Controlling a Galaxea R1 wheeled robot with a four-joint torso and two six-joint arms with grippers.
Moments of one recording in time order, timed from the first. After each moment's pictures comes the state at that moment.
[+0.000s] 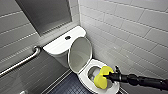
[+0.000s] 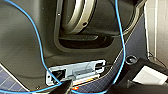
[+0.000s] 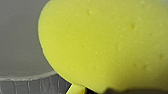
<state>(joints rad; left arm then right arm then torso) 1.69 2.86 -2.23 0.29 -0.15 -0.10 -0.44 2.42 -1.50 -0.24 -0.11 1.02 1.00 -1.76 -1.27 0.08</state>
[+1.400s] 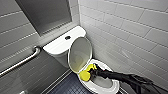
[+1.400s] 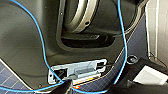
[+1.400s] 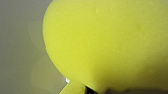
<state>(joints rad) 1.69 2.86 -2.23 0.29 -0.15 -0.10 -0.42 3.06 -2.32 -0.24 -0.15 1.05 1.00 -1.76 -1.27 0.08</state>
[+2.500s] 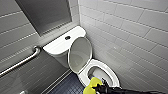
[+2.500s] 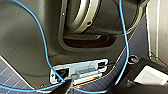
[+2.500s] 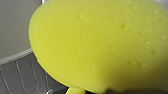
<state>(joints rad) 1.69 2.85 -2.23 0.29 -0.15 -0.10 -0.66 2.73 -1.85 -0.31 -0.02 1.03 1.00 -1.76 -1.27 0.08</state>
